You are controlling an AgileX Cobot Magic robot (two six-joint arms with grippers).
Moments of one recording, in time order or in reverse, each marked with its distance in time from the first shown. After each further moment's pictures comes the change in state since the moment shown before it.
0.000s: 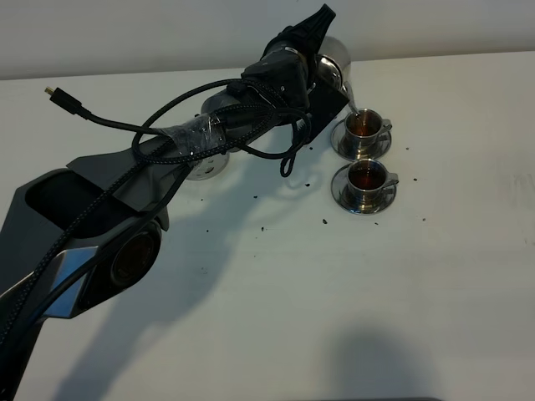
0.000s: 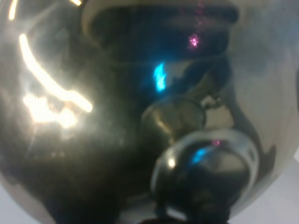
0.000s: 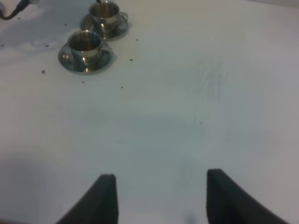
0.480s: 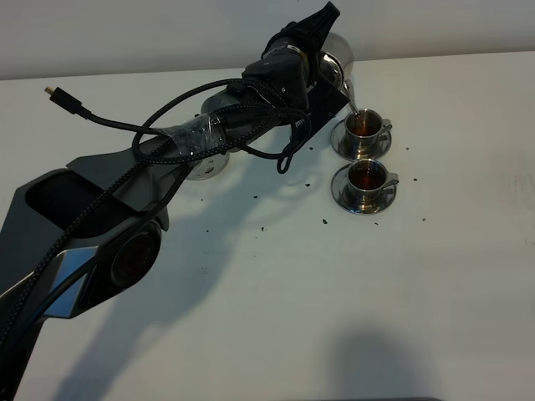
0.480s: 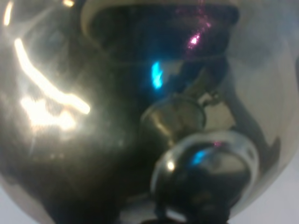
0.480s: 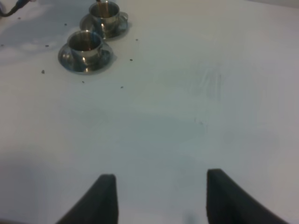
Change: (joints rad) left arm 0.000 0.000 0.000 0.054 -0.015 0.000; right arm 0.000 0.000 0.000 0.000 0.000 -0.001
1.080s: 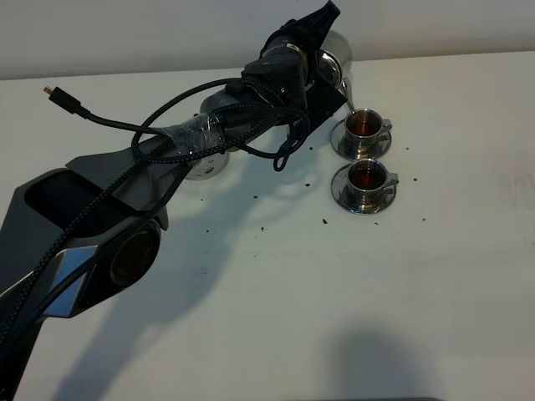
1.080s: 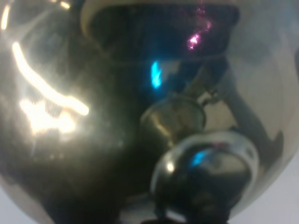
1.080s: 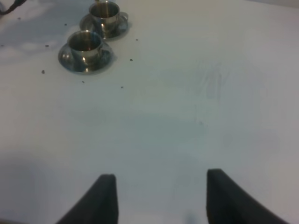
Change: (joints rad) left arm 0.004 0.000 0.000 0.037 -0.007 -0.002; right arm 0.000 0.000 0.000 0.000 0.000 0.001
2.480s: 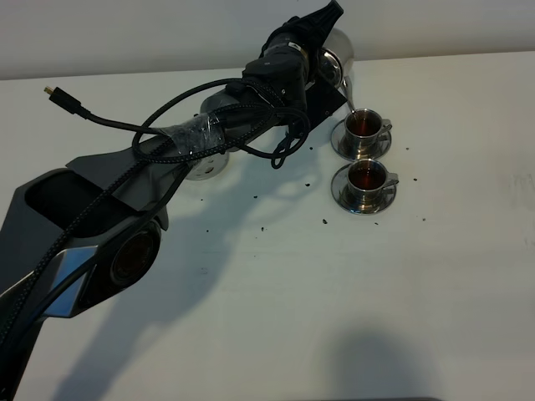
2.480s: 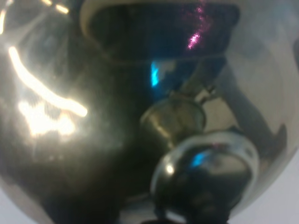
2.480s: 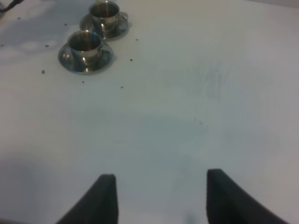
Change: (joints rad) left arm 0.000 0.002 0.000 0.038 -0.016 0.000; right arm 0.000 0.000 0.000 0.000 0.000 0.000
